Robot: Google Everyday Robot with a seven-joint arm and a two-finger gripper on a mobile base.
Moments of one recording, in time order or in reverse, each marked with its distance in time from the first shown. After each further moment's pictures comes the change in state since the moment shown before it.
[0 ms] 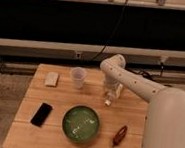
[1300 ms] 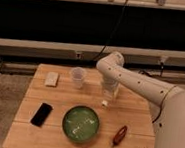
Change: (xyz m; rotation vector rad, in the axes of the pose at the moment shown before) arm -0.042 0.014 -0.057 -0.005 0.020 -0.075
